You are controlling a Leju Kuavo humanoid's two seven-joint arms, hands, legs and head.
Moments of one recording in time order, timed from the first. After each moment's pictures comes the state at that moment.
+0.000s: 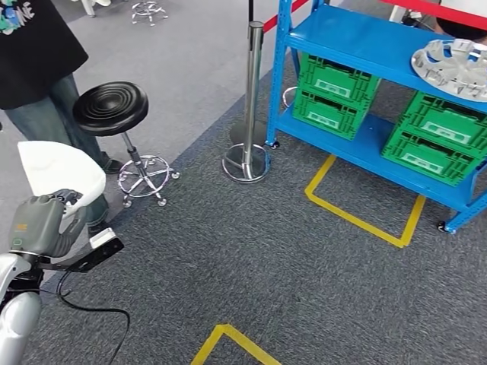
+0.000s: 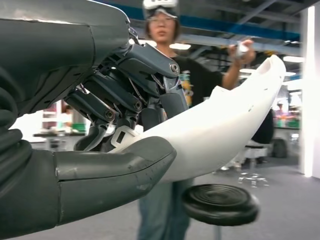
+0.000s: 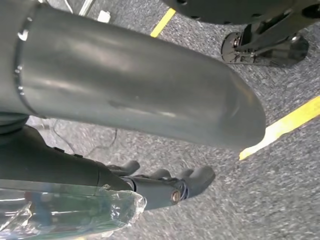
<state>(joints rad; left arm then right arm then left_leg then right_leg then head) -0.05 0.24 -0.24 -1.75 -1.02 -0.03 0.00 0.40 0.36 -0.54 -1.08 0.92 0.14 0.14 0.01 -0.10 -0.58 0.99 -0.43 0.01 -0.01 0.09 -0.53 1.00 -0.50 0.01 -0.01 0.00</state>
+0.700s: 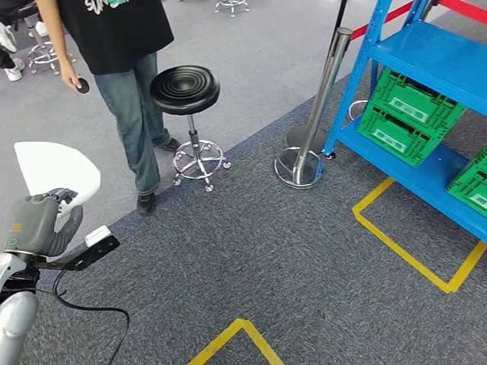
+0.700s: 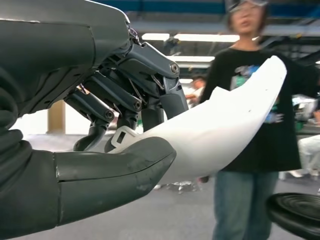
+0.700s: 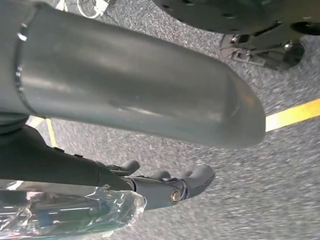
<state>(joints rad) -0.05 0.24 -0.23 -1.75 -1.01 -0.04 0.01 0.40 0.36 -0.54 -1.09 0.92 0.15 0.15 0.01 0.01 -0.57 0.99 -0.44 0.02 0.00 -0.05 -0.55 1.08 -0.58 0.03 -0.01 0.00</state>
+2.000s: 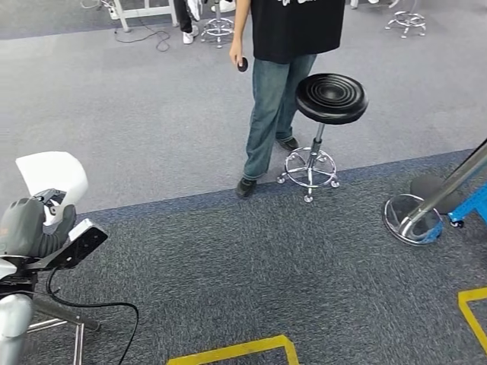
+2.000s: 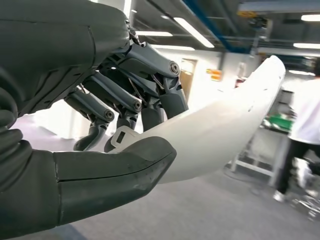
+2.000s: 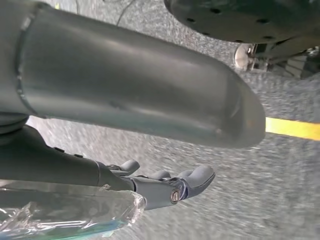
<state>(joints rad) -0.02 0.16 -0.14 -1.77 -0.84 -0.03 0.00 0.43 0.36 -0.48 -1.10 0.88 0.15 0.20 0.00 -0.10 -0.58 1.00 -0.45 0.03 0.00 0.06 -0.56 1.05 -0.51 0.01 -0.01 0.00</state>
